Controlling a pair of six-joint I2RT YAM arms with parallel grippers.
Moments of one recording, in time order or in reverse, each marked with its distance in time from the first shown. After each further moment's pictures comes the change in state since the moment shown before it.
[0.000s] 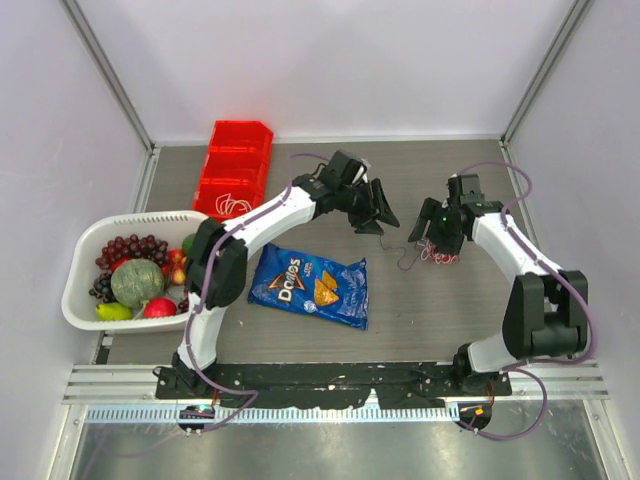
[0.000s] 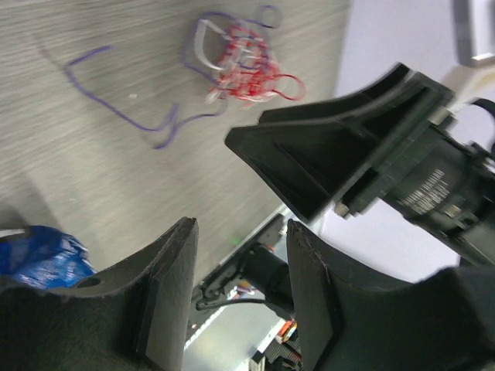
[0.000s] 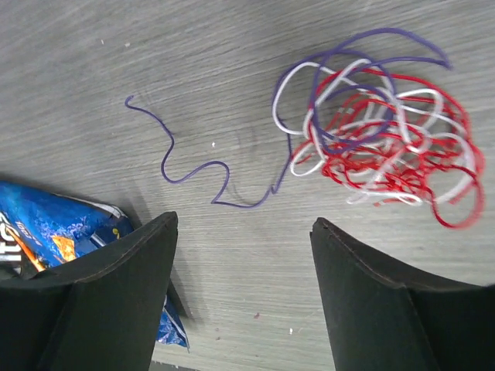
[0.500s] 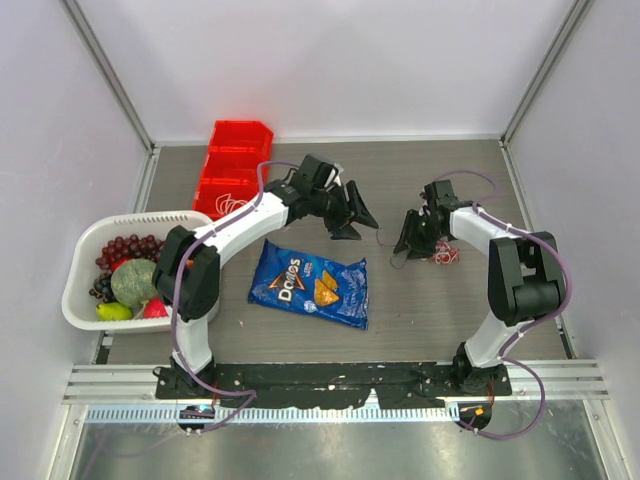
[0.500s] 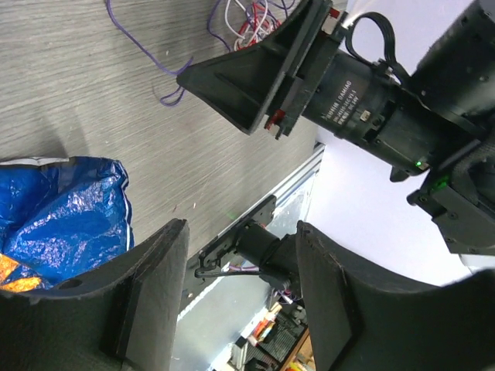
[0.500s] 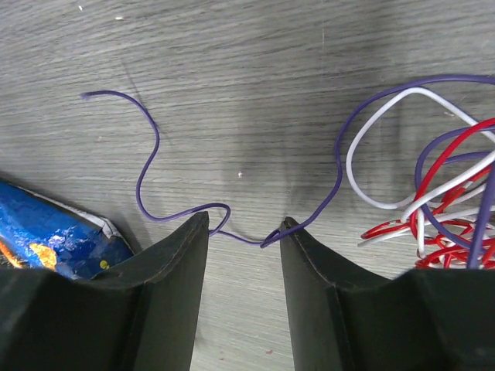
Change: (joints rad) left arm 0.060 -0.140 -0.214 -0.002 0.031 -0.040; right arm 0.072 0.251 0.006 0.133 -0.127 -0.005
